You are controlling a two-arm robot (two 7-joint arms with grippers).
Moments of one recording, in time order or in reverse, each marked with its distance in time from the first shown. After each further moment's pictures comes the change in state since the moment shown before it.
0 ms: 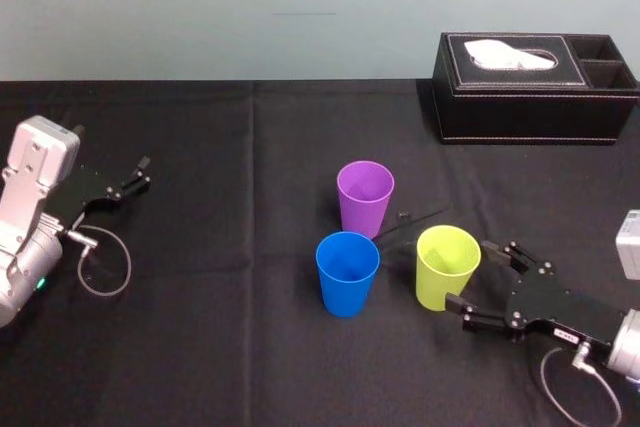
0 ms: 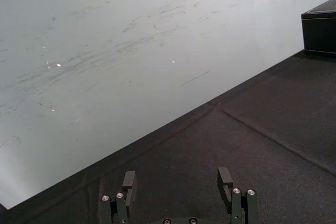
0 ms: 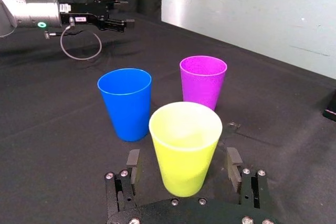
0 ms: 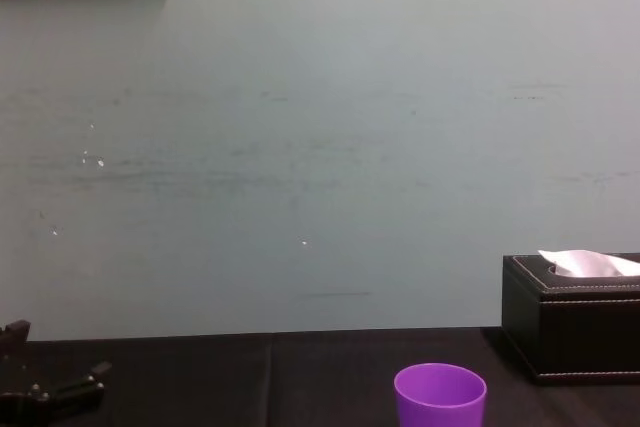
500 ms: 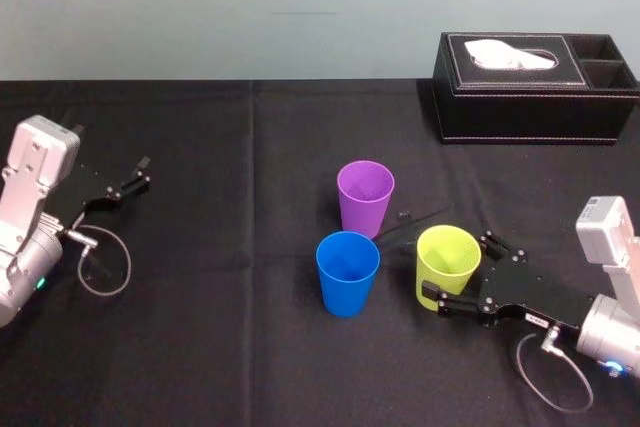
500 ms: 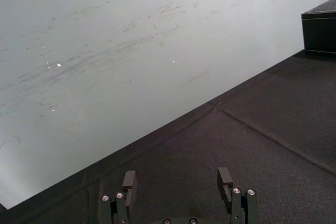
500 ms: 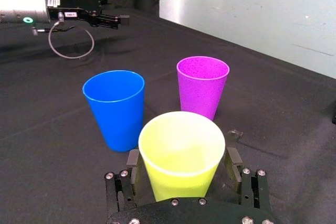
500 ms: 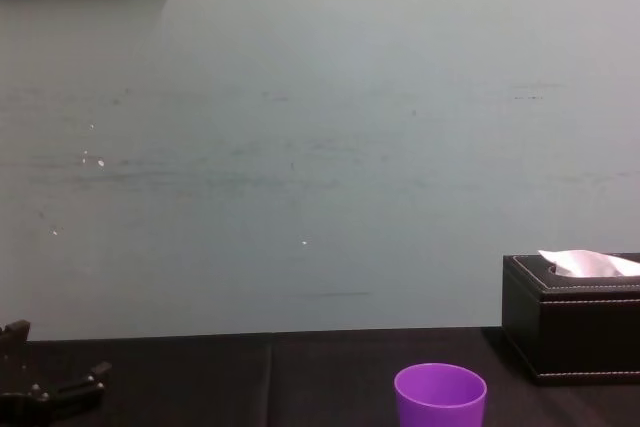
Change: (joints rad) left arm 0.000 0.000 0.000 0.000 0.000 0.000 0.000; right arm 0.090 -0.055 -0.058 0.057 -0.050 0.027 -0.023
